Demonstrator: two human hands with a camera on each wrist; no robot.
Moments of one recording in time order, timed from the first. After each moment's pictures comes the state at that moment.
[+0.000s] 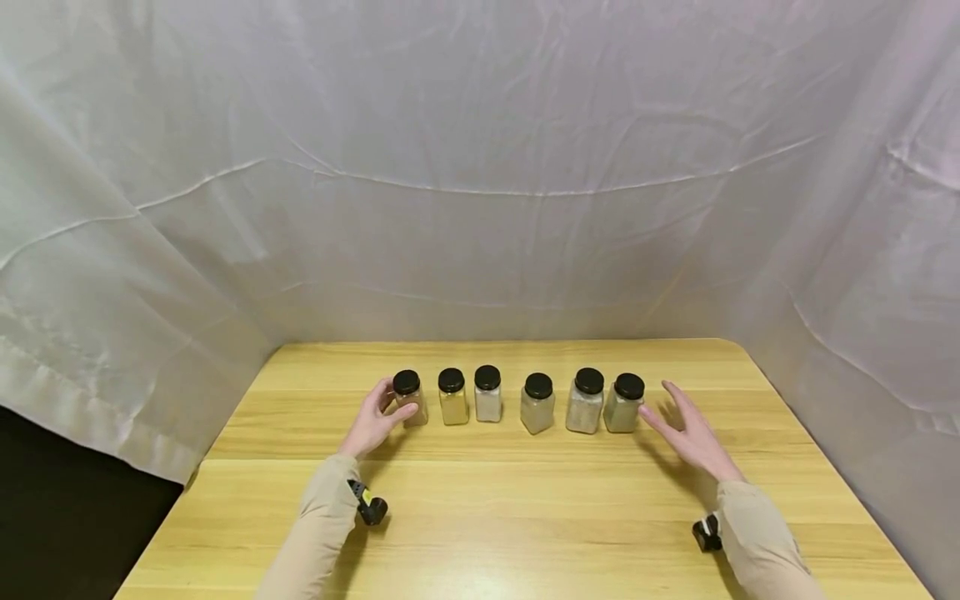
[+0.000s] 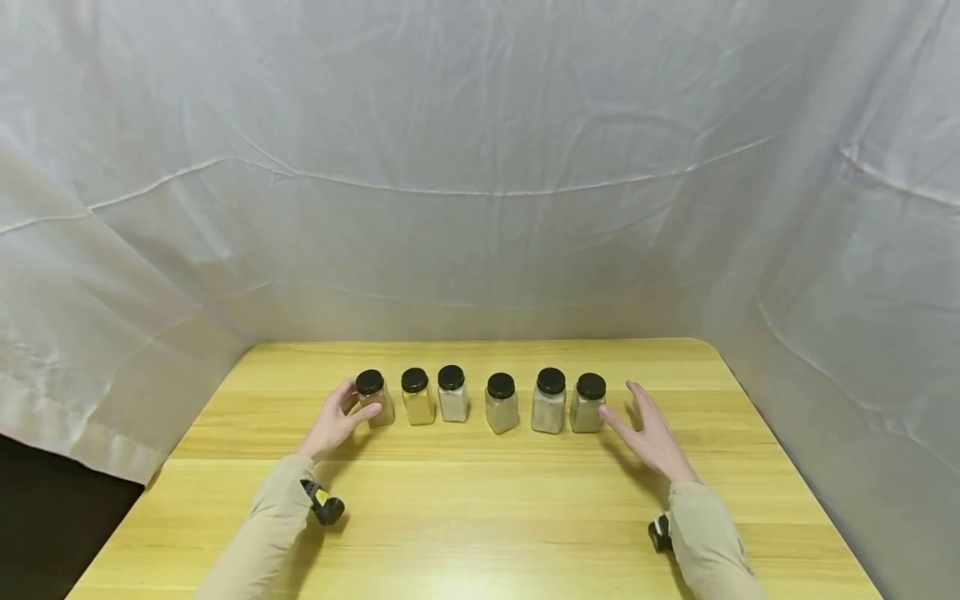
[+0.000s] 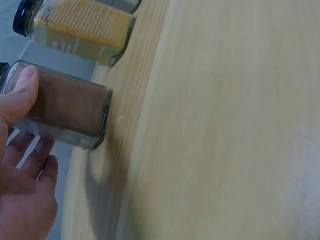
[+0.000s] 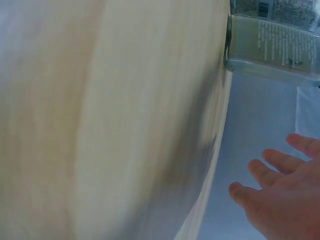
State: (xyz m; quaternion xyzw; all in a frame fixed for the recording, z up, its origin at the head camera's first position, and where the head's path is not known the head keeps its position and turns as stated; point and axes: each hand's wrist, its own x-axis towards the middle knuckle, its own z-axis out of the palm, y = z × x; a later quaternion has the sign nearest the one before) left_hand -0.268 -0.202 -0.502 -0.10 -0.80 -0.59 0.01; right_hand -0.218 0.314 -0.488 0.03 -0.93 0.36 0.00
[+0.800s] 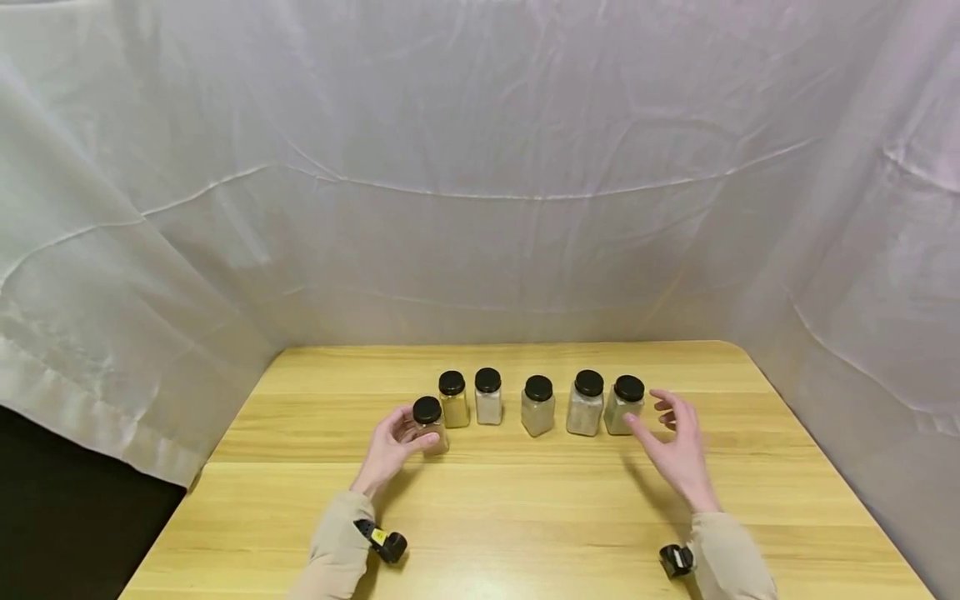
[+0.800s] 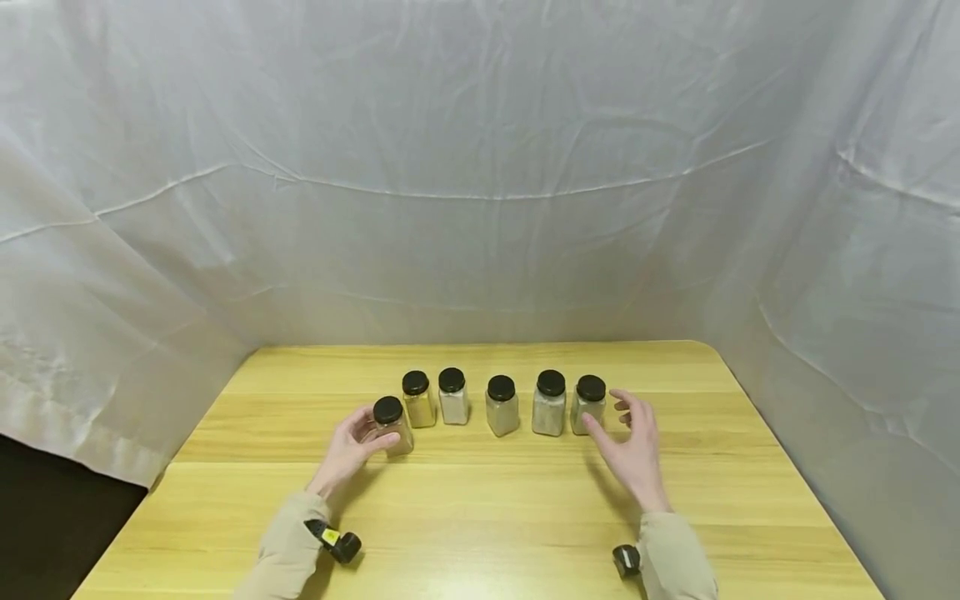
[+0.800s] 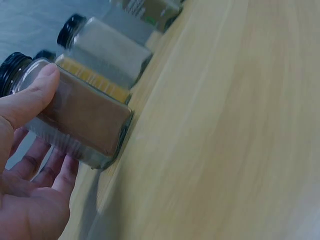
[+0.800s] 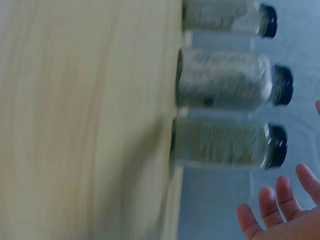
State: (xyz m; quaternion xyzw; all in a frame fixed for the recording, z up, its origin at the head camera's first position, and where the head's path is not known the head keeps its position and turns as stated) left_hand -0.228 -0.168 -0.516 -0.06 -0.73 -0.68 0.02; right_hand -0.185 0.253 -0.477 -0.02 -0.86 0.47 0.21
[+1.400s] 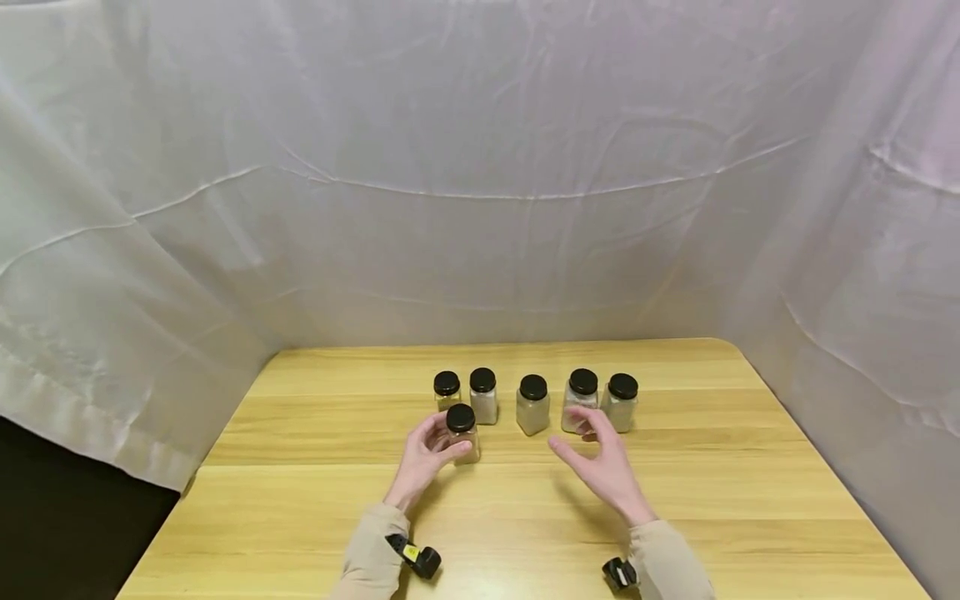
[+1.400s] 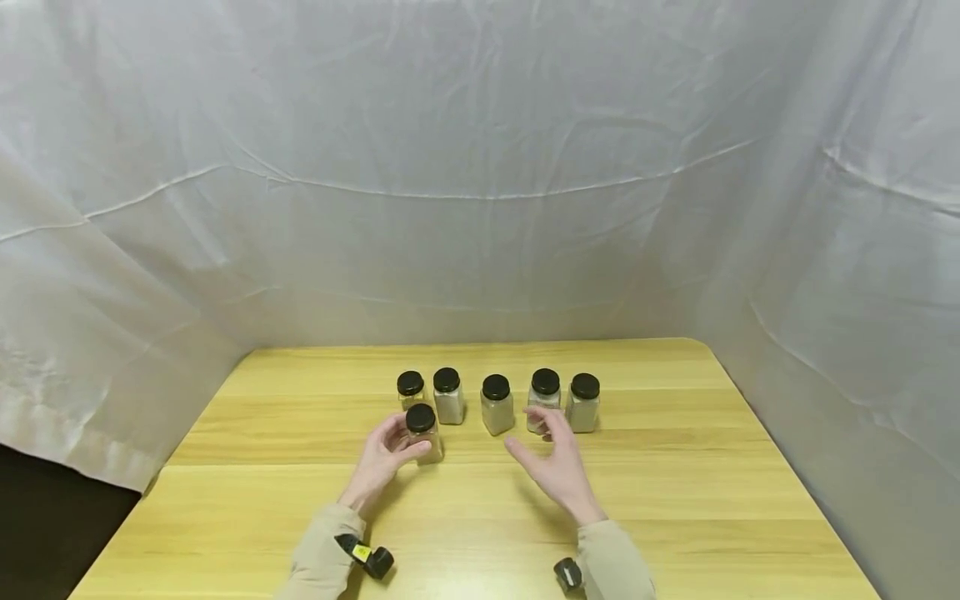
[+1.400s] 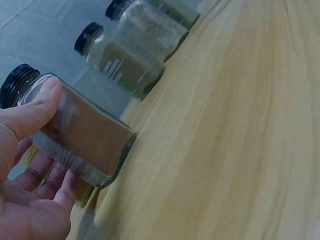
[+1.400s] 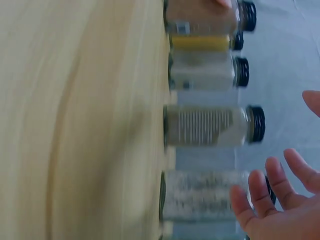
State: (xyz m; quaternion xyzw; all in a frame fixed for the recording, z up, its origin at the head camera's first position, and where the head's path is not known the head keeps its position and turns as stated) left_hand -0.215 -0.112 -0.521 -0.08 -0.69 -0.72 0.01; right_hand -0.173 0.172 -0.482 0.11 -0.84 0.50 0.18
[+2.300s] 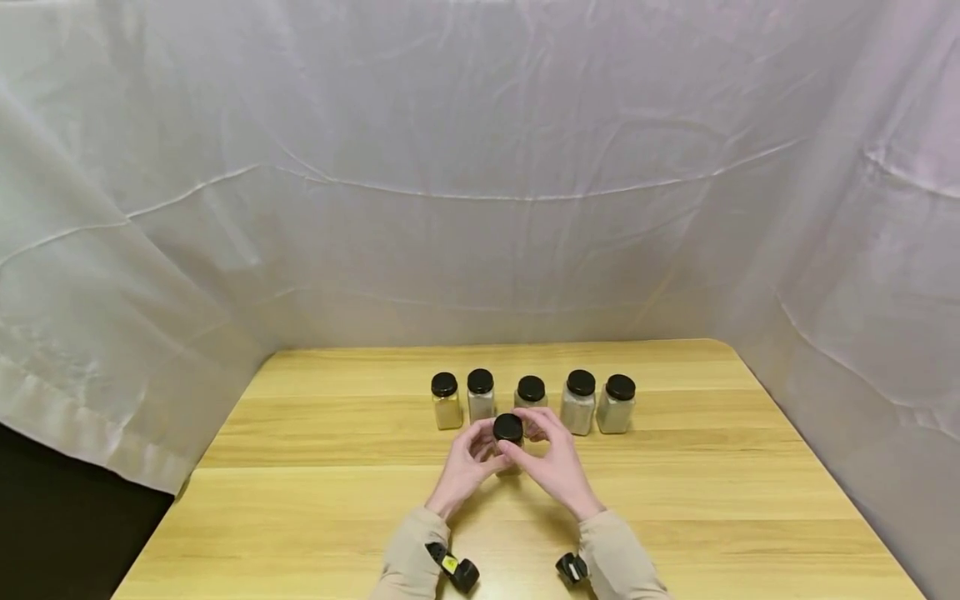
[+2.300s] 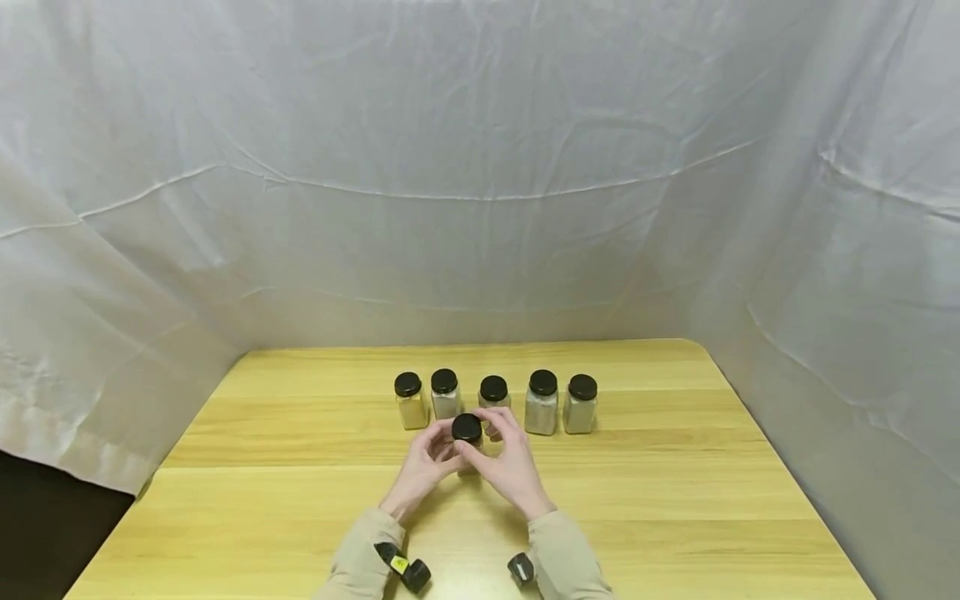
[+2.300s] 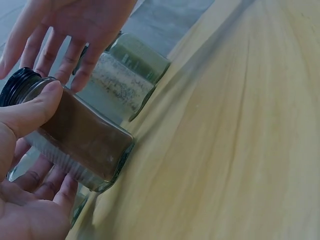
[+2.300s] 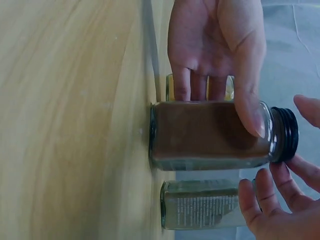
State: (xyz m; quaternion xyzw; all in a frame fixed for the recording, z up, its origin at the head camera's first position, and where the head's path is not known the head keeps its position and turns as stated) left_hand -0.206 -0.054 -0.522 -0.15 -0.69 -0.71 -0.05; right_hand -0.184 0.115 -0.483 0.14 -0.82 0.54 0.15
